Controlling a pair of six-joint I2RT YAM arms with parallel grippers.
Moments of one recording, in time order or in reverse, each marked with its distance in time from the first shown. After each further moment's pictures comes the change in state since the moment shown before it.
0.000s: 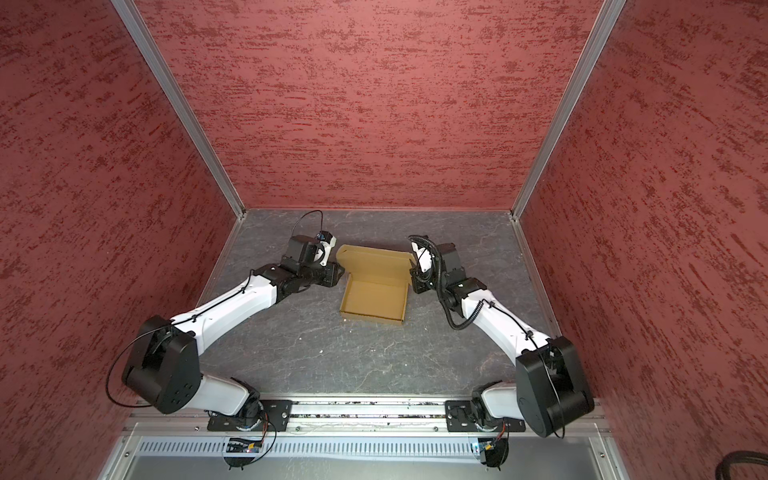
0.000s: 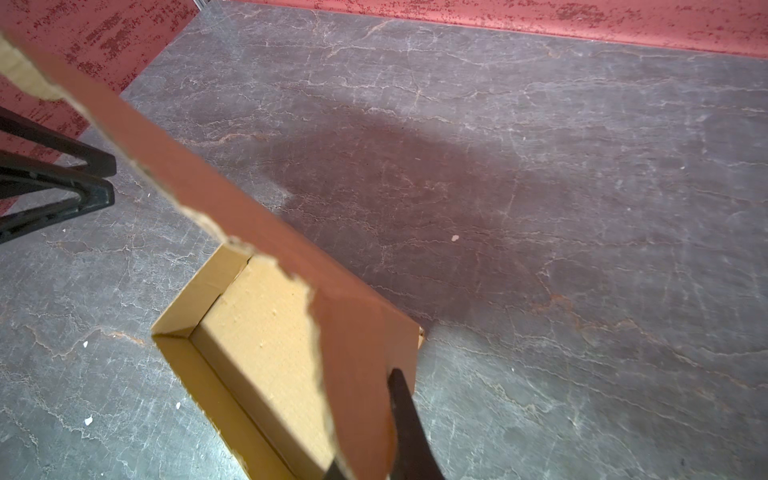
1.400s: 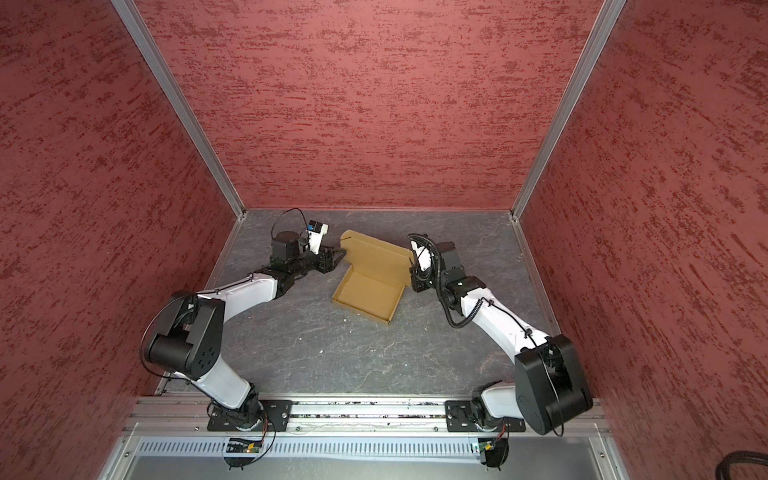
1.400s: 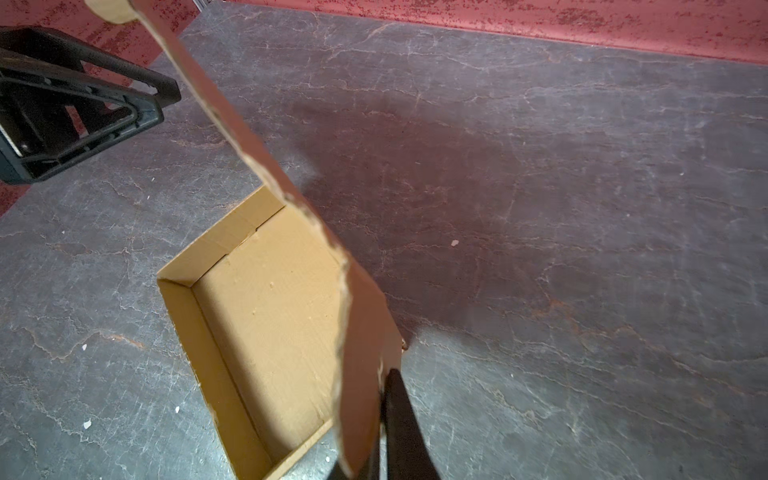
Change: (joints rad) left arm 0.198 0.184 -0.095 0.605 0.394 0.055; right arm 0.000 0.012 0.019 -0.006 0.000 -0.004
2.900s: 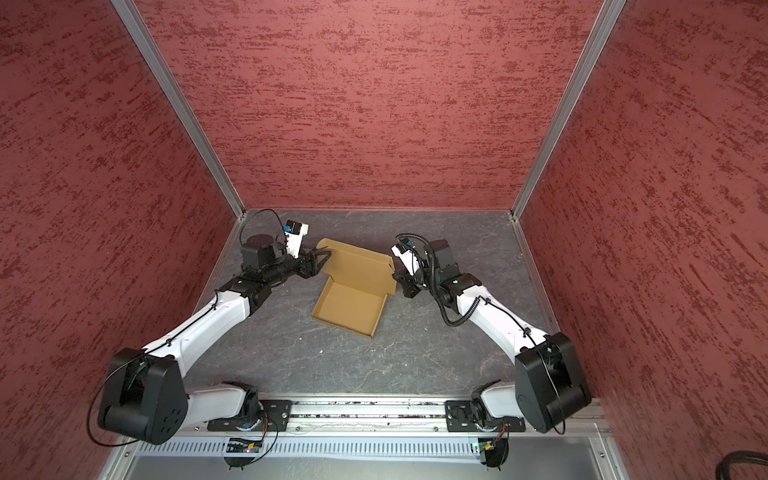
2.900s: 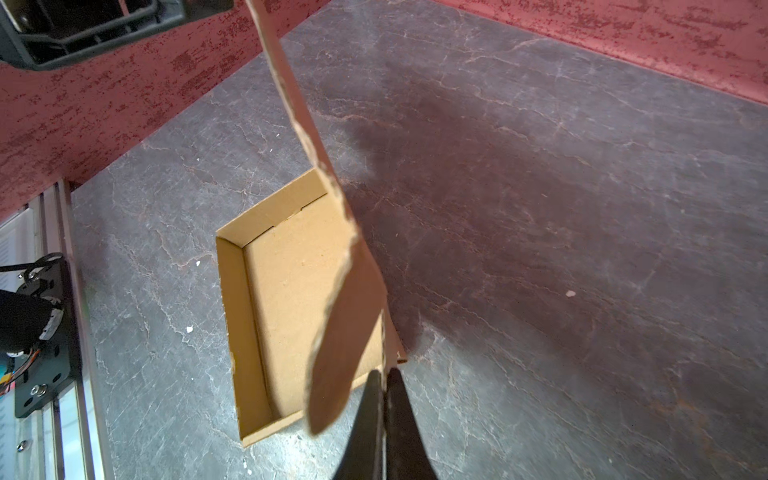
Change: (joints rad) left arm 0.045 -0.345 -0.092 -0.231 0.015 0.035; right arm 0.047 0.026 0.066 -0.053 -0.249 -0.186
